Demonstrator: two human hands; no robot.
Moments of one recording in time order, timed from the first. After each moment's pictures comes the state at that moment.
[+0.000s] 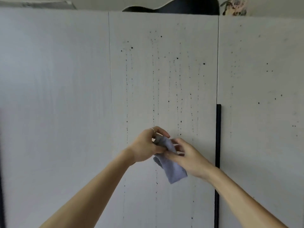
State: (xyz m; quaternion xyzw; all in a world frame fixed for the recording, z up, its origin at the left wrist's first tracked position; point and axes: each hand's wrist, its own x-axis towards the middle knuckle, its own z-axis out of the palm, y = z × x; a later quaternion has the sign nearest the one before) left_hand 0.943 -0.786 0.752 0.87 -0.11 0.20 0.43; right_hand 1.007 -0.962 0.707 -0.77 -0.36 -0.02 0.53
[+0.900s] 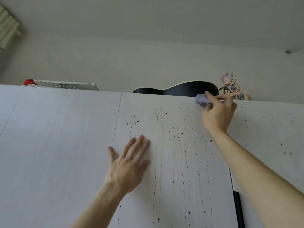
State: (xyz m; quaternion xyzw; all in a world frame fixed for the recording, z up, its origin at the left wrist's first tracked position) left_hand 1.014 -0.722 0.872 0.82 0.07 0.55 -0.13; right_hand 1.108 -0.976 1.029 -0.54 -0.20 -0.67 0.46
